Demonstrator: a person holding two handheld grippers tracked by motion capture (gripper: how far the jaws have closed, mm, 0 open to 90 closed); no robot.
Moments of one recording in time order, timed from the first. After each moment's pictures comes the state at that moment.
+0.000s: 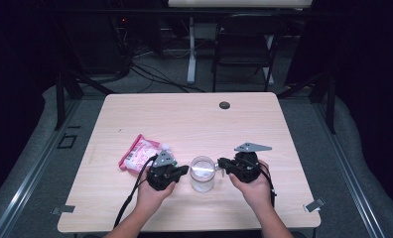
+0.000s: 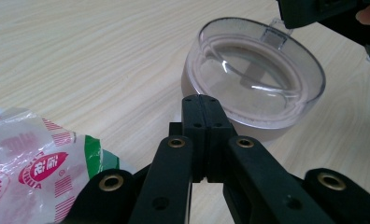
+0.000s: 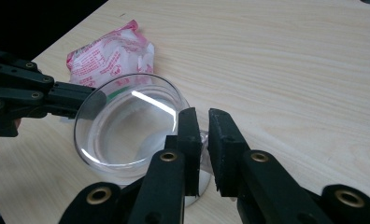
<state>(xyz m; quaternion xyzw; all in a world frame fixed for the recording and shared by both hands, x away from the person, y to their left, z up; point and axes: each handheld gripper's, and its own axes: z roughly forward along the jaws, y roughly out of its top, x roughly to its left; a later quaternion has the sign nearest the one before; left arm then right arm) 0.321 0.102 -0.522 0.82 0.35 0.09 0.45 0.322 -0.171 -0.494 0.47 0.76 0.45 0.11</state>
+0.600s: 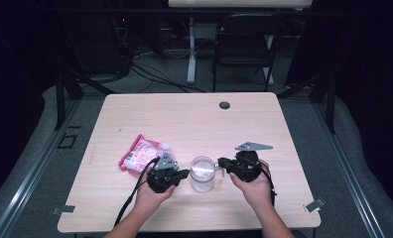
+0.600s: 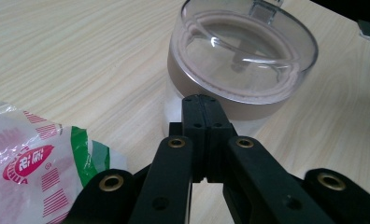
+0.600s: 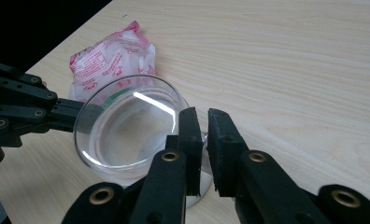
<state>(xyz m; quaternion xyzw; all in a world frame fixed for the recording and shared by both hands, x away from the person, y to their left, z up) 0.317 0.102 -0.526 0.84 0.32 0.08 0.44 0.324 -0.173 -0.495 0.47 0.75 0.45 0.10</state>
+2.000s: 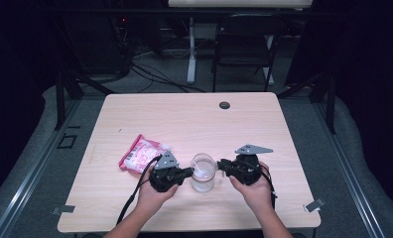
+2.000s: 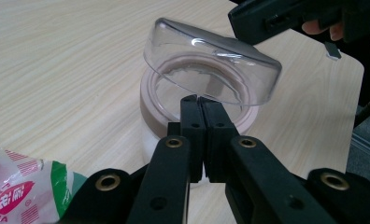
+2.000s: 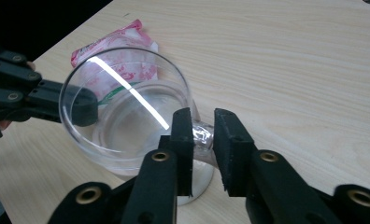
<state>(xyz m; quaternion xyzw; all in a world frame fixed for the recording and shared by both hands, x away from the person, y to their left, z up) 0.314 0.094 -0.509 0.83 0.30 0.08 0.47 0.316 -0.172 -0.496 0.46 0.76 0.45 0.11</state>
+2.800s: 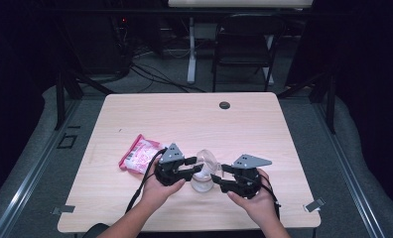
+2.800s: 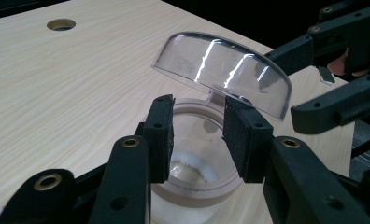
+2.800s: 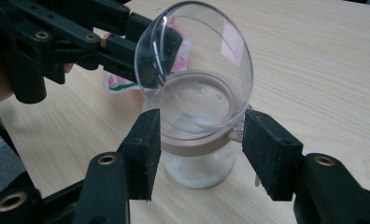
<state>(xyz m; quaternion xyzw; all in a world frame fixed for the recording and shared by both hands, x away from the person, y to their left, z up) 0.323 0.078 -0.494 0.82 0.28 0.09 0.50 0.283 -0.164 -0.488 0.38 0.79 0.46 0.14</state>
